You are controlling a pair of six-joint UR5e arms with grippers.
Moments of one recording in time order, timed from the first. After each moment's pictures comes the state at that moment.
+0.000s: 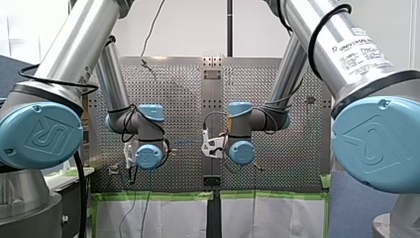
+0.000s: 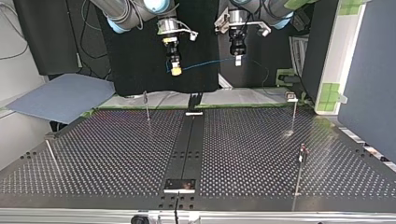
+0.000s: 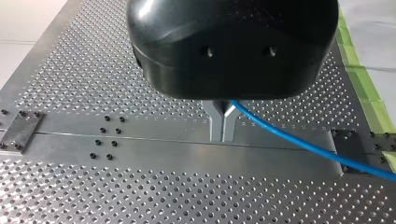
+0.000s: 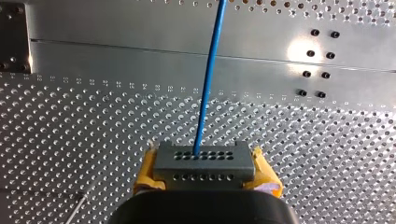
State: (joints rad) left arm -0.55 -1.99 -2.39 -1.89 -2.15 -1.63; right arm 2.37 -1.00 2.02 -1.04 1.83 1.47
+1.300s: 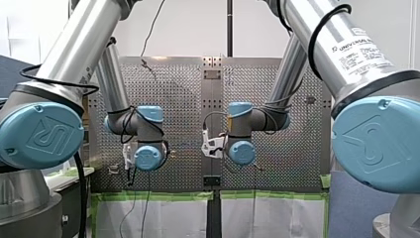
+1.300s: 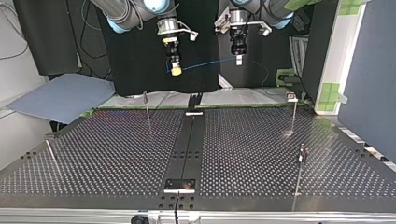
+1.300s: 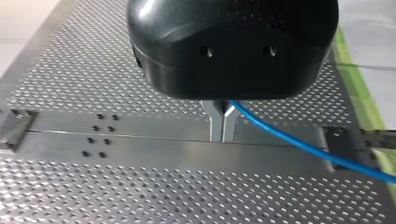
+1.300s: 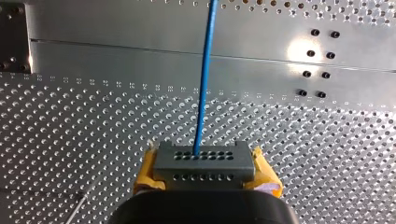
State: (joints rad) left arm -0.54 -2.01 -2.40 -1.89 -2.15 -1.62; right arm 2.37 -1.00 2.02 -1.04 1.83 1.47
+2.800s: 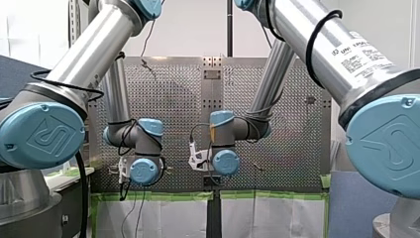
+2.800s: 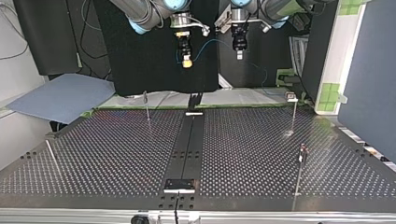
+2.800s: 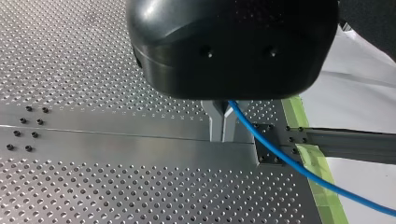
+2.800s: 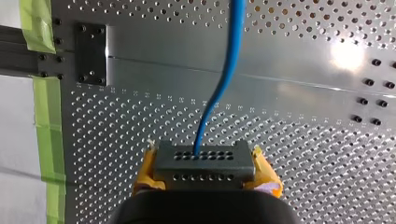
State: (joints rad) left arm -0.53 -2.14 -2.40 -1.89 -2.15 -1.61; right arm 2.49 -0.90 1.93 -0.93 2.00 1.50
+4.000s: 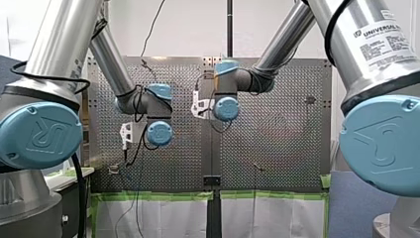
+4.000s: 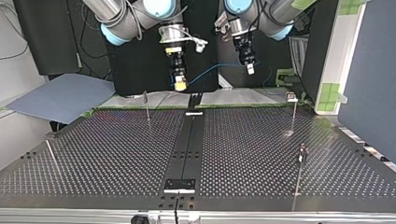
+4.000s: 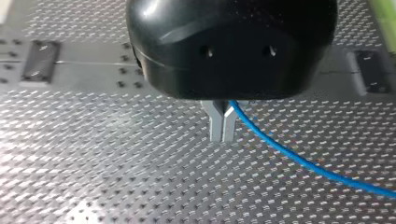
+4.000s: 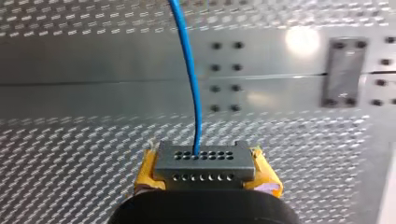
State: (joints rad) left arm -0.55 -1.84 -2.26 -2.19 -2.41 -1.59; right arm 2.43 -1.18 1.80 -0.66 1.90 1.59
